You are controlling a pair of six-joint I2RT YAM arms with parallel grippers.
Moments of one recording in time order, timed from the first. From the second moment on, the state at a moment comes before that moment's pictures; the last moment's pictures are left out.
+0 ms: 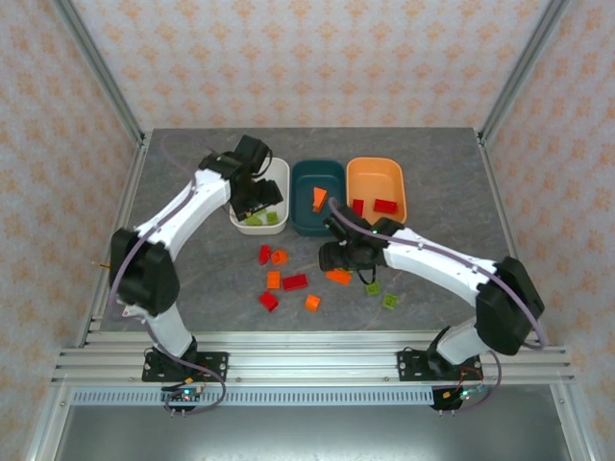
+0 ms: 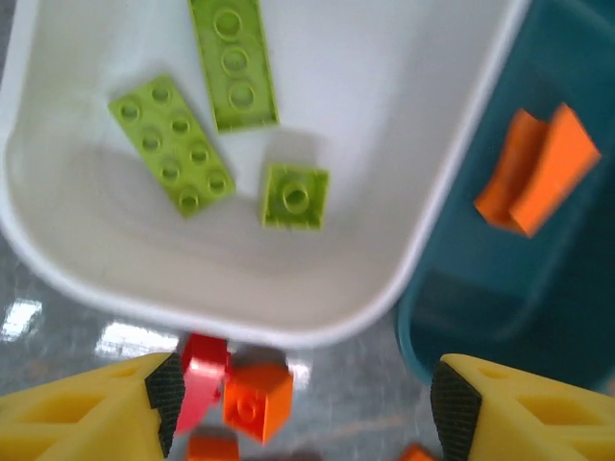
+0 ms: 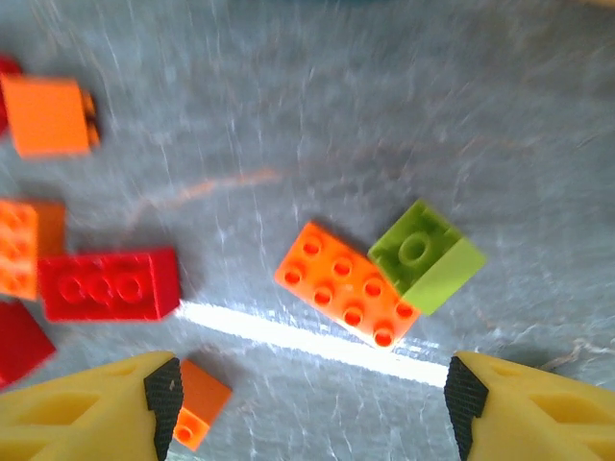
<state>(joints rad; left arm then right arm) -0.38 1.68 1.50 -1.00 0.04 -0.83 0.82 1.50 1.07 -0.80 0.03 0.64</state>
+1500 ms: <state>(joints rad) -0.50 1.23 1.05 -0.92 0.06 -0.94 0.83 1.82 1.15 -0.83 -0.09 0.44</state>
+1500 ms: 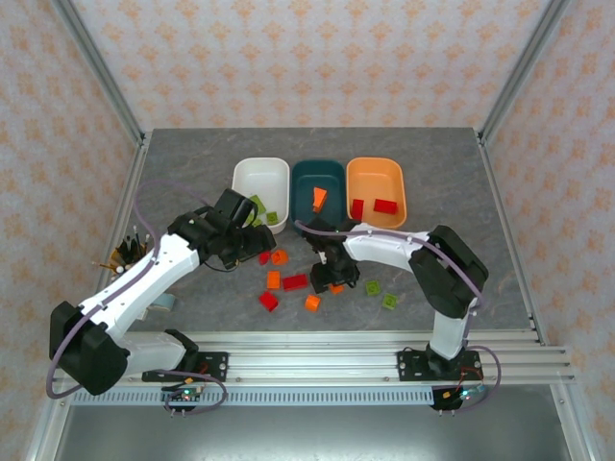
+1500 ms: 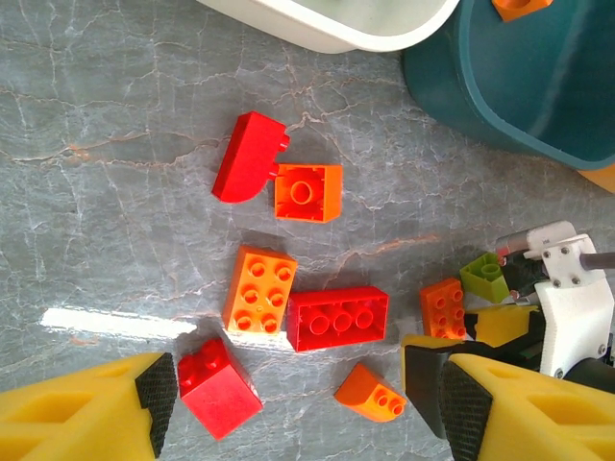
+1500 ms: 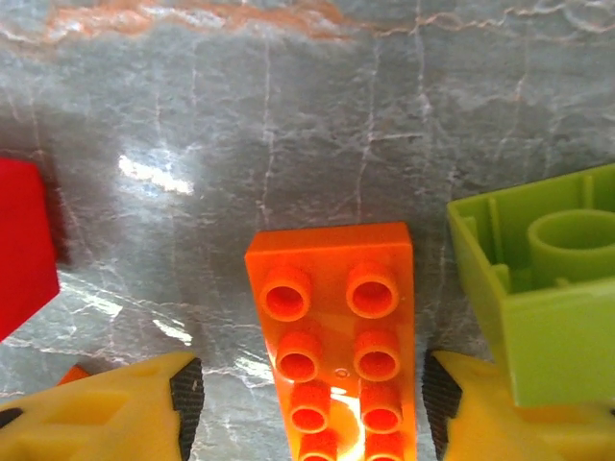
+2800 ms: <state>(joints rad) -0.50 1.10 1.04 -0.75 0.10 -1.01 0.72 1.78 1.62 -0.94 0.06 0.59</state>
